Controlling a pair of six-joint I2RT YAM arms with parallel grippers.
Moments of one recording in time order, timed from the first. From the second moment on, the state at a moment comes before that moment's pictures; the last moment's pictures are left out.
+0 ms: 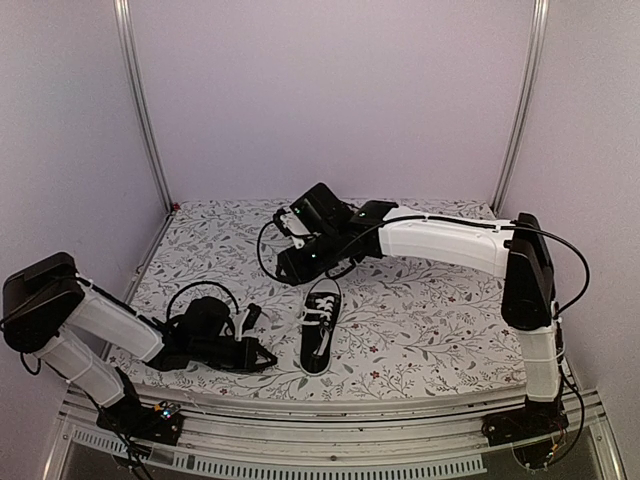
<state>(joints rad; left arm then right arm) -0.83 1.50 0.30 0.48 0.31 -0.78 1.00 2.13 1.91 -0.57 -0.05 0.28</state>
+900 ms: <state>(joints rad) -0.83 1.50 0.29 0.49 0.30 -0.78 0.78 1.74 1.11 -0.49 0.13 0.65</state>
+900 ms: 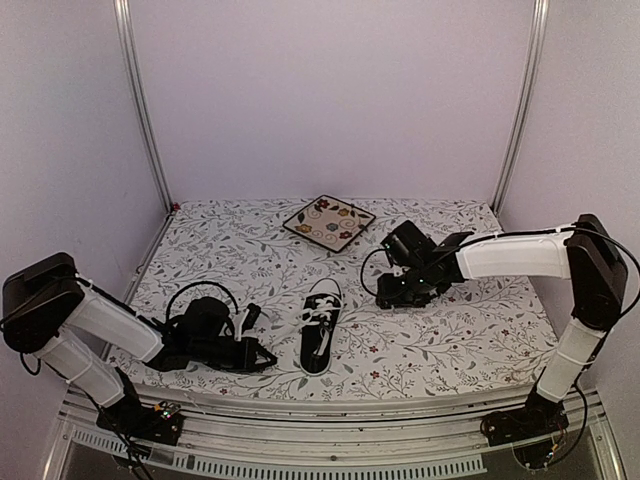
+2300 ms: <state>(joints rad) -0.83 1.50 0.33 0.46 0.31 -0.77 0.97 2.20 1.73 -0.58 0.37 0.50</state>
